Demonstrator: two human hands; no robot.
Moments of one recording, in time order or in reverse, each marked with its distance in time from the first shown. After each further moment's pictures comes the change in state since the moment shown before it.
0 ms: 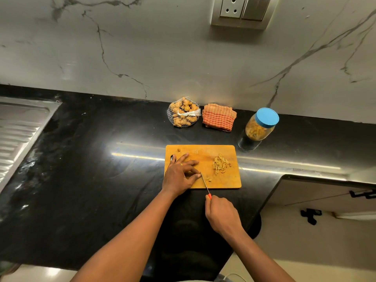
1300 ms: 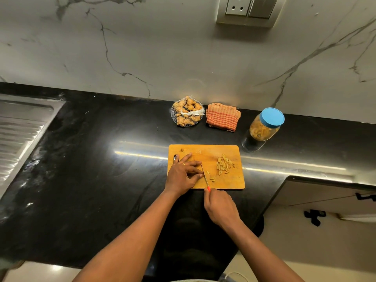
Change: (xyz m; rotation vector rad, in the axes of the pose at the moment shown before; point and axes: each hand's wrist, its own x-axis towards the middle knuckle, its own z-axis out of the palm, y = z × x) left_hand 0.001 0.000 -0.001 -0.063 0.015 0.003; right_hand 0.021 -0.010 -0.001 0.045 0.005 -0.043
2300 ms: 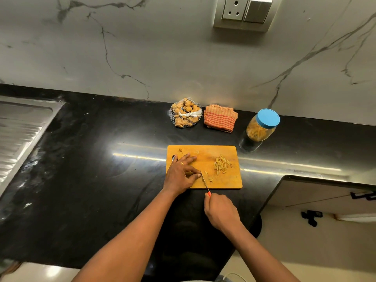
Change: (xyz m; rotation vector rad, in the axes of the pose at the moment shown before) left_hand 0.001 -0.002 0.000 0.029 -0.027 -0.016; right_hand -0.012 0.003 -0.001 -0.066 -0.055 0.069
